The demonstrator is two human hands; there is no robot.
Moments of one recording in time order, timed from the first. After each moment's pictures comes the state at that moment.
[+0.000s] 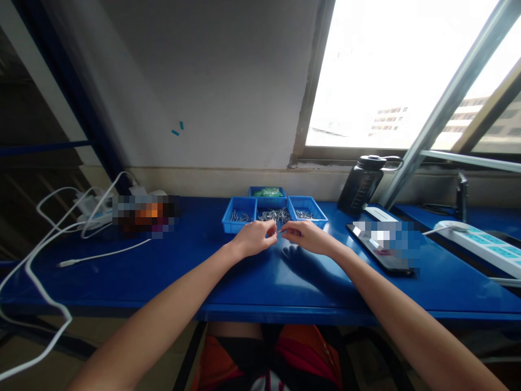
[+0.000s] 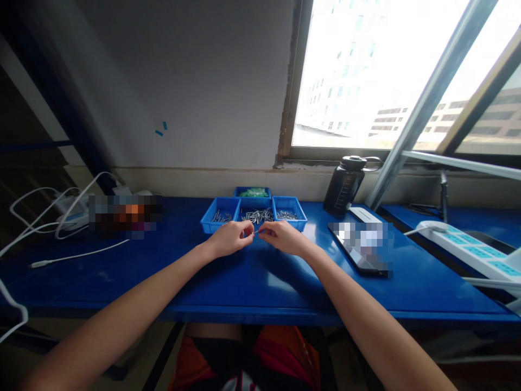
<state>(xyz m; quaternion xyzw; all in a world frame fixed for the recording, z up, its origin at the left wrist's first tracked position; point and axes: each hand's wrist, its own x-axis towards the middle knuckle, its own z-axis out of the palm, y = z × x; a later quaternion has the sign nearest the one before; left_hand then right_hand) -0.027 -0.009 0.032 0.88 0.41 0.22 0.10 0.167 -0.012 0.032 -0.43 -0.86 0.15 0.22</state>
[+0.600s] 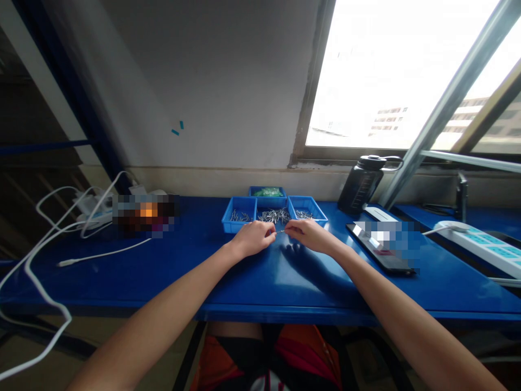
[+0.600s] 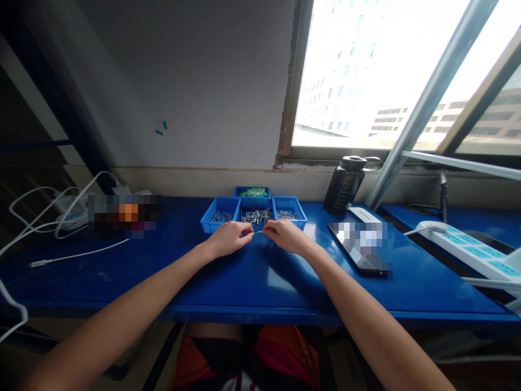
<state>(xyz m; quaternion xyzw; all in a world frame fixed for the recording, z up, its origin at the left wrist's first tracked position) -0.028 -0.007 0.031 0.88 0.43 0.19 0.09 0.171 -0.010 0.034 -0.45 -0.86 0.10 0.22</state>
